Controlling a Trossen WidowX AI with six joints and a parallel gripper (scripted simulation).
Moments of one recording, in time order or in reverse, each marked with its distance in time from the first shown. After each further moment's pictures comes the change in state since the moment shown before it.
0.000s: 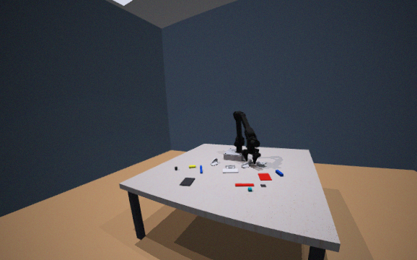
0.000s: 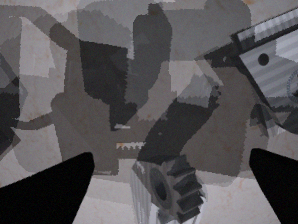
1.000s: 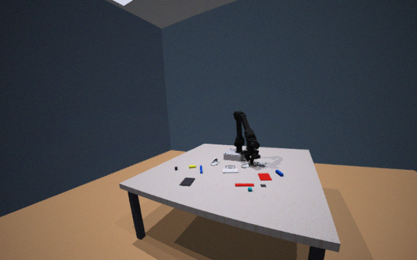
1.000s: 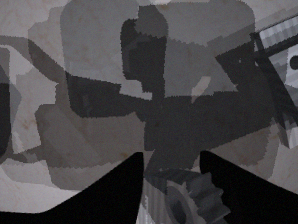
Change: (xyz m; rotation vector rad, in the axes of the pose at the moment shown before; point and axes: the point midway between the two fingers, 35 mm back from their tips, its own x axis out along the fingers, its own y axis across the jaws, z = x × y) arm 0.013 0.005 0.001 -0.001 -0.003 0.011
